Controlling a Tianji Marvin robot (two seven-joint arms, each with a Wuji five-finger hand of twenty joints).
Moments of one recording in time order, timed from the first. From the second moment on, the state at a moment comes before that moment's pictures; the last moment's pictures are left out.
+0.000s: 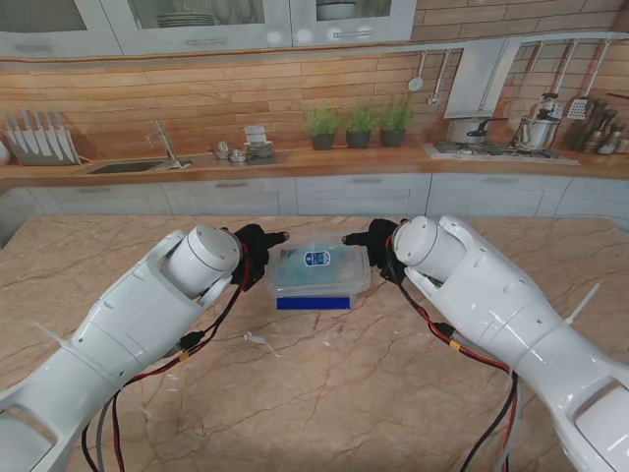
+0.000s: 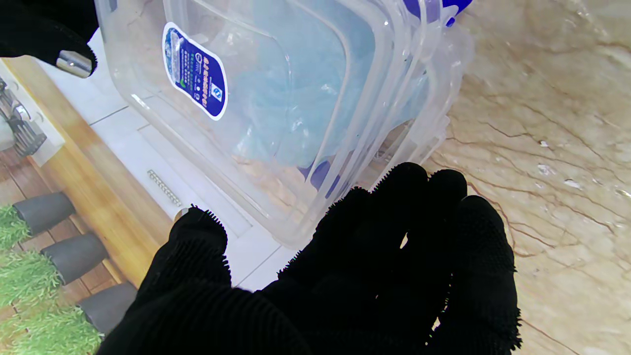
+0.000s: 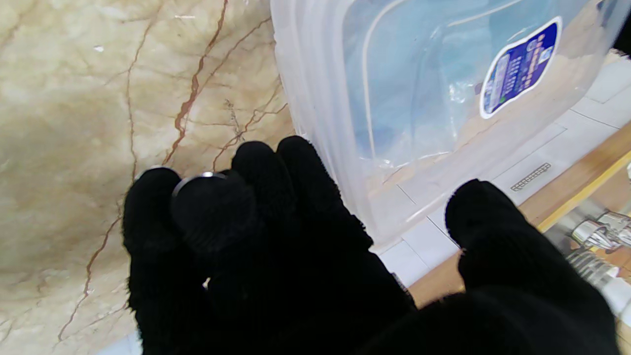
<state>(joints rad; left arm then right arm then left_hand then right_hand) 0.90 -1.23 -0.83 -1.18 -0.01 0.60 -0.14 -0.81 -1.16 0.73 -1.09 -0.18 0.48 0.30 0.96 0.06 -0.01 -0.03 0.71 0.67 0.60 0.42 0.99 0.59 0.45 0.34 0.64 0.64 0.77 0.49 0.25 0.62 1.25 0.73 0.54 -0.18 0.36 0.06 0.99 0.41 0.66 0.75 1.04 0.43 1.01 0.56 1.05 0.38 1.33 0.76 0.59 0.53 1.42 0.68</state>
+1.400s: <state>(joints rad) 0.85 -1.27 -0.79 -1.09 0.08 0.67 -0.11 -0.83 -1.20 0.71 -1.03 -0.18 0.49 0.28 0.96 0.02 -0.01 -0.03 0.70 0.53 0.60 0.42 0.90 0.48 0.42 0.32 0.61 0.61 0.76 0.49 0.23 0.57 1.23 0.72 0.52 -0.18 0.36 0.06 0.79 0.35 0.48 0.66 0.97 0.40 1.03 0.55 0.98 0.35 1.32 0.76 0.51 0.49 1.43 0.68</state>
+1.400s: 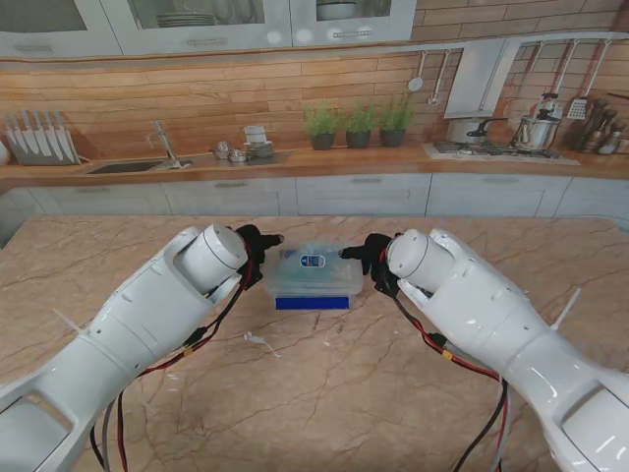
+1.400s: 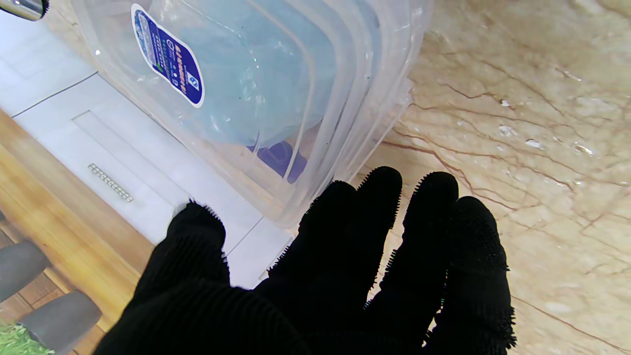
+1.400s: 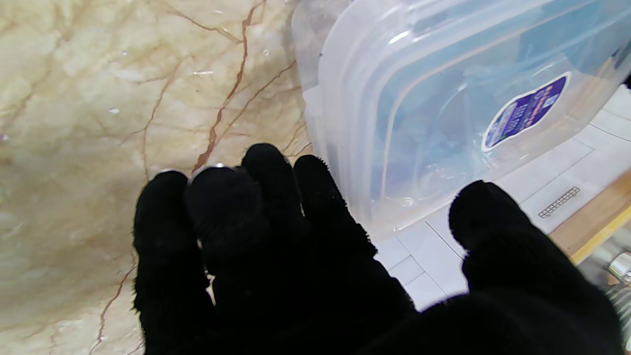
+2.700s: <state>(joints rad) 0.85 -1.21 -0.72 -1.12 0.18 0.67 -0.25 -0.88 -1.18 0.79 -1.08 -0.30 0.49 0.23 0.98 -0.22 0.23 -0.01 0.59 0.33 0.56 0.41 0.81 0.35 0.39 0.32 0.59 0.51 0.70 0.46 0.20 0.47 1.19 0.66 0.50 -0.18 0.37 0.07 0.73 0.14 0.47 0.63 0.88 0.41 0.92 0.48 0.88 0.35 1.14 0.75 0.40 0.45 1.34 0.66</state>
